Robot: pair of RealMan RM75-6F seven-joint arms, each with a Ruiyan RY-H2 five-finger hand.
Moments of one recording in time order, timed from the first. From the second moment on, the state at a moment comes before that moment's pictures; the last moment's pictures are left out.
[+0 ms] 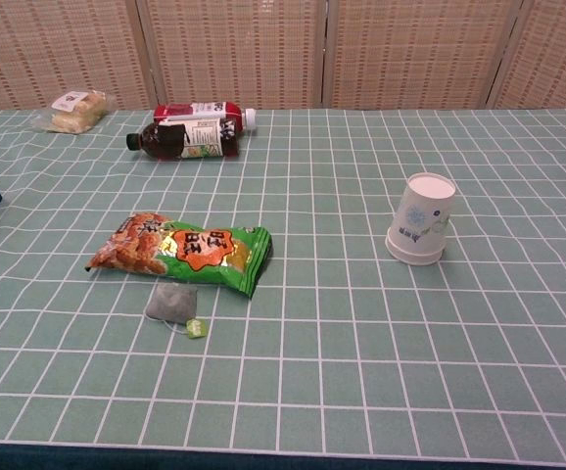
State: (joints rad) left arm -0.19 -1.22 0.00 -1.48 1.55 1.39 0.18; right arm 0.14 -1.17 -0.03 -1.47 -1.62 1.41 0.08
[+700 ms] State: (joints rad) left arm -0.18 -1.20 0.00 -1.49 1.57 1.42 0.15; right arm 0.35 -1.05 0.06 -1.69 -1.49 1.08 0.09
